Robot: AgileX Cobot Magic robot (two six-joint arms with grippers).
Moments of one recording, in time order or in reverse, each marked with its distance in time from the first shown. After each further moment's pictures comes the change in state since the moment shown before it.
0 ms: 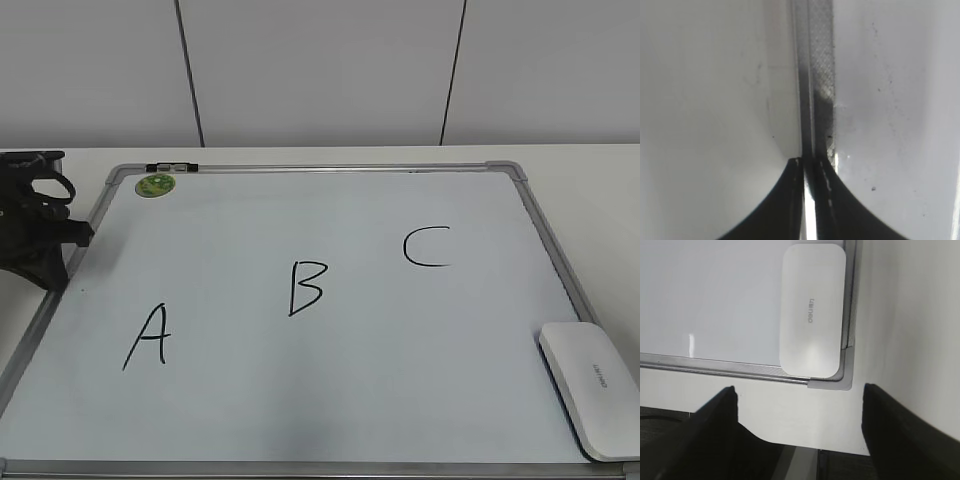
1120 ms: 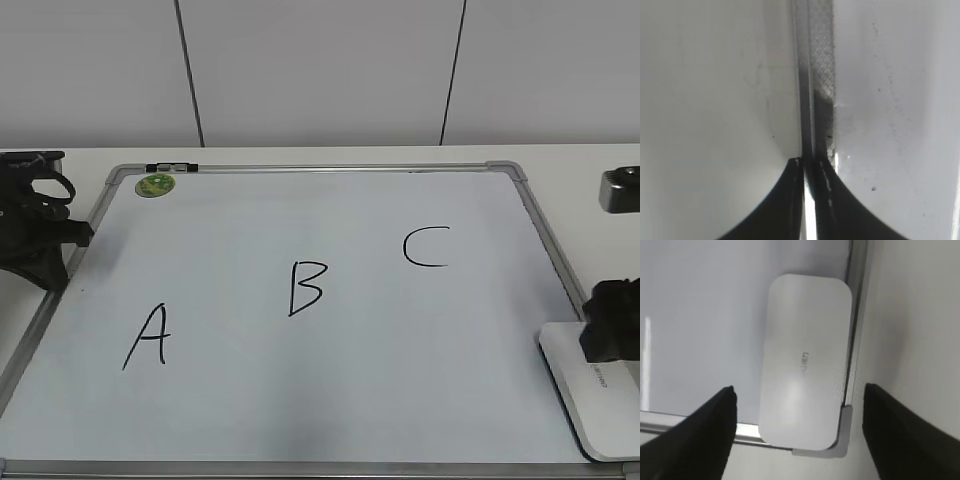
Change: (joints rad) left arm 0.000 0.001 -0.002 0.000 0.004 0.000; right arm 0.185 0.321 -0.004 -0.200 -0.265 0.198
